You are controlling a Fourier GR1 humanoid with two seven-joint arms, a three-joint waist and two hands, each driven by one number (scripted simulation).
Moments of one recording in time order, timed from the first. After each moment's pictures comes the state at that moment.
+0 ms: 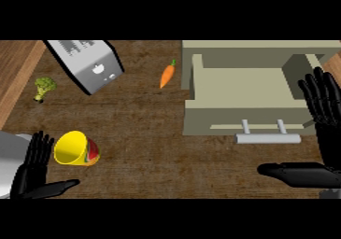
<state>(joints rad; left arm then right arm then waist) -0.08 0.24 0.36 -0.76 0.10 -0.29 -0.76 -0.06 -0.14 -0.09 -1.96 0.01 0.13 -0.03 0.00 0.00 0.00</state>
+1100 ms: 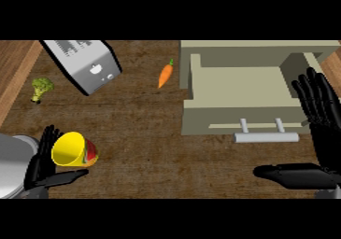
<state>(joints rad) -0.34 0.32 0.37 -0.24 0.03 -0.26 -0.99 -0.06 -0.12 -0.08 -1.97 0.02 0.15 -0.01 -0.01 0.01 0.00</state>
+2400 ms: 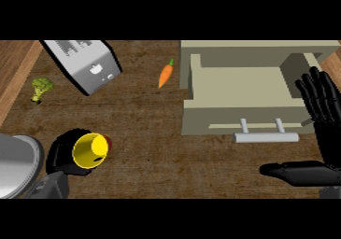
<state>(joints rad) -0.39 0.22 0.33 -0.35 0.11 -0.47 -0.93 -0.07 -0.14 -0.11 -1.94 -0.02 0.18 -0.01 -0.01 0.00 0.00</state>
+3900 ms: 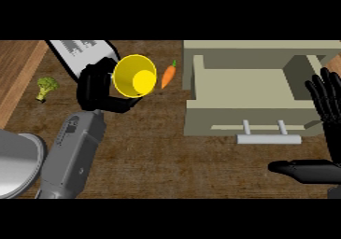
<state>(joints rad) -0.65 0.05 0.20 -0.88 0.16 -0.19 -0.70 -0.06 -0.17 -0.16 -1.91 -0.03 0.19 -0.03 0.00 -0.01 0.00</state>
